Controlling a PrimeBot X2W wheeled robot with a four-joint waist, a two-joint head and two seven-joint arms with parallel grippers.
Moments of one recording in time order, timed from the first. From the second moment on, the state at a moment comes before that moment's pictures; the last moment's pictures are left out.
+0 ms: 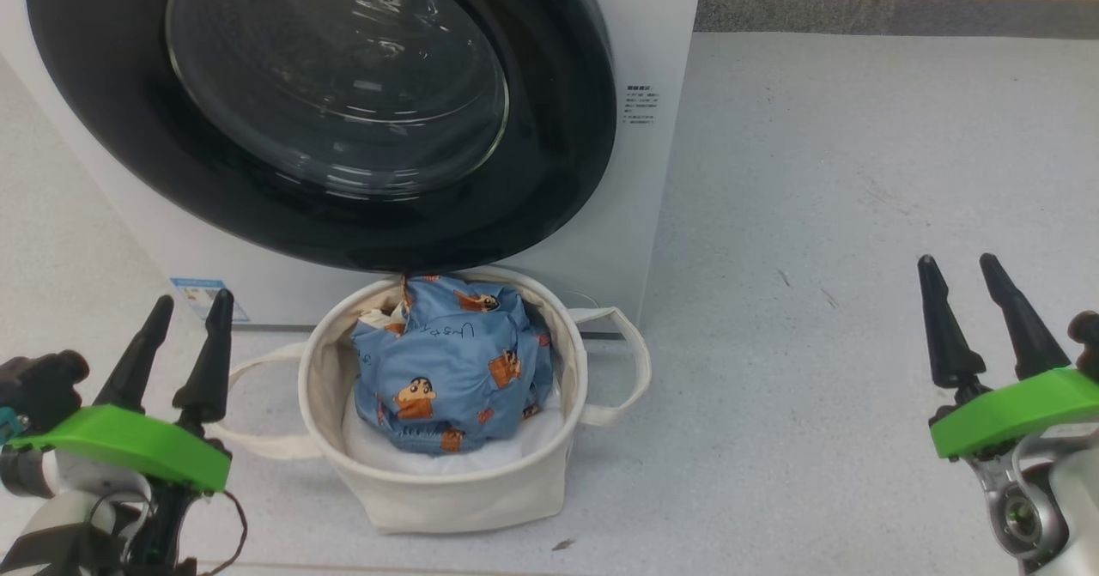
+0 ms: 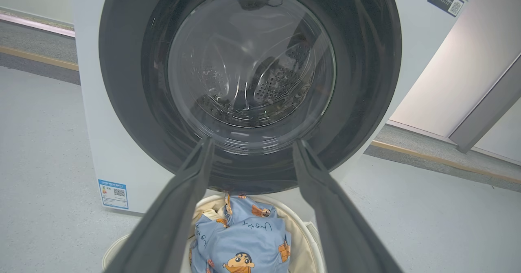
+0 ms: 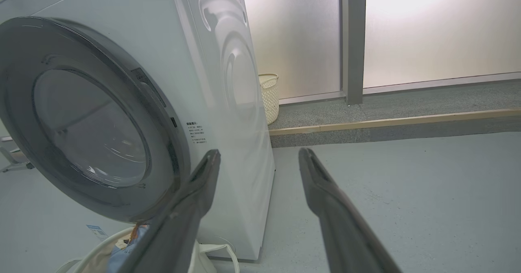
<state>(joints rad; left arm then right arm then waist) -0.33 0.46 -0.24 0.32 -0.79 -0.09 -0.15 -0.24 -0.38 0.16 0.23 0.57 0.13 -0.19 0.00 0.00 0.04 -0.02</state>
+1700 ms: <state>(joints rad) -0.23 0.36 -0.25 0.38 -0.90 -0.07 -0.11 -0.14 -0.29 0.12 0.33 0.69 0.13 -0.14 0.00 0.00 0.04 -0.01</state>
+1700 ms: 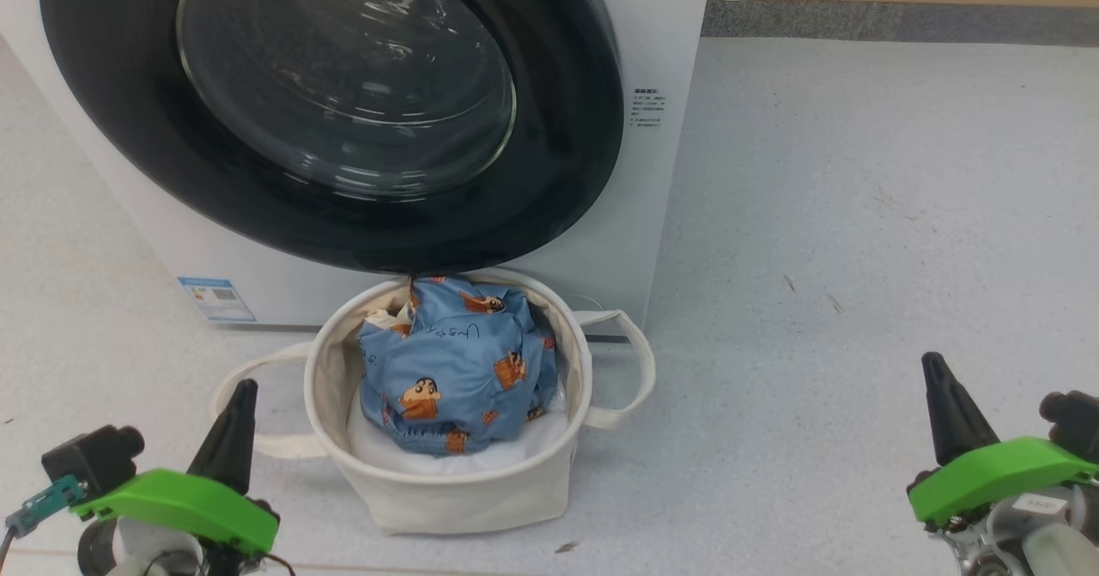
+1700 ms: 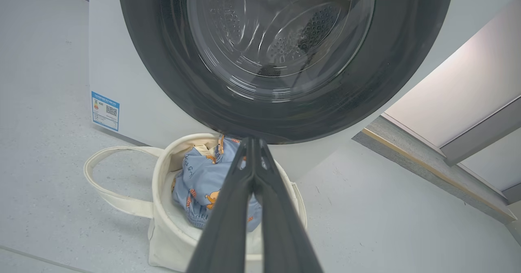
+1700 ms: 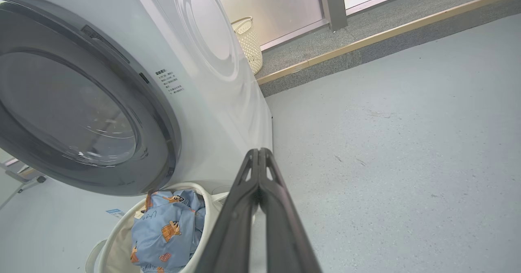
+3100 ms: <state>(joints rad) -0.18 0.24 -0.12 0.34 -1.17 -0.09 -0.03 -0.14 -0.20 0.02 0.31 1.04 0.13 -0.04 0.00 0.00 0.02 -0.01</state>
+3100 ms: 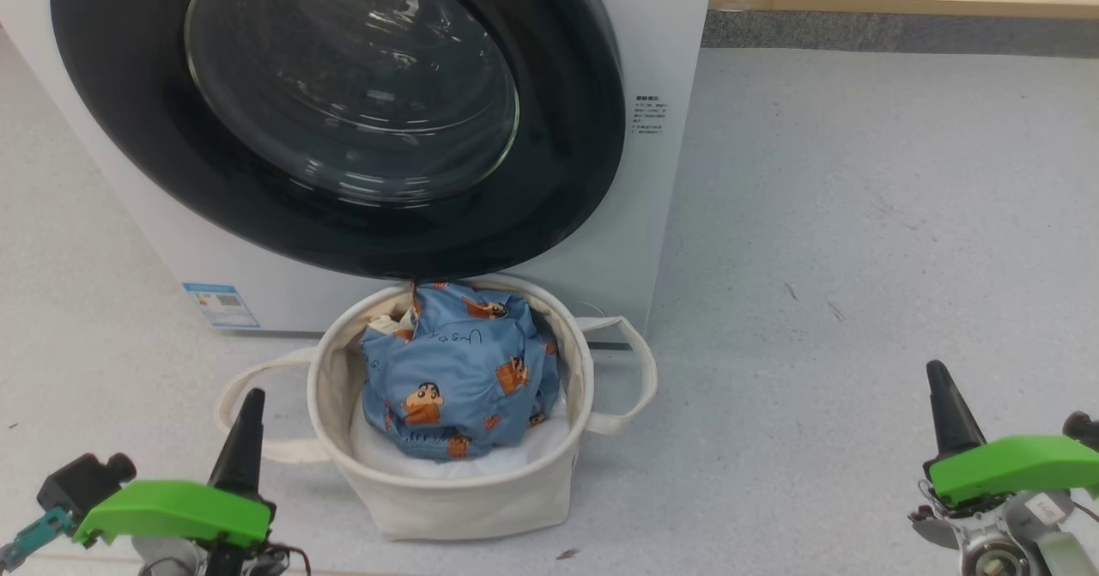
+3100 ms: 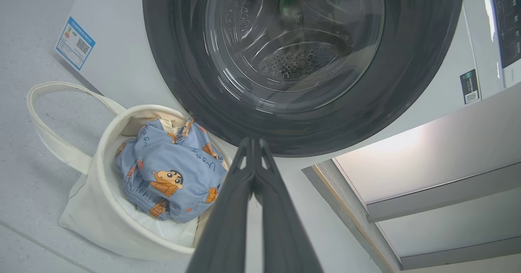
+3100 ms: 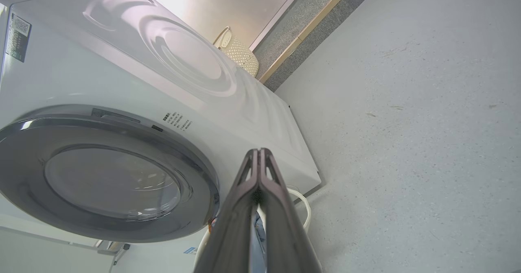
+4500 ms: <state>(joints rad) -0.12 0.12 0.00 0.31 -1.44 -0.11 0.06 -0.11 -0.10 -0.07 0.30 1.39 0.13 0.05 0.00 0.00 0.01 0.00</state>
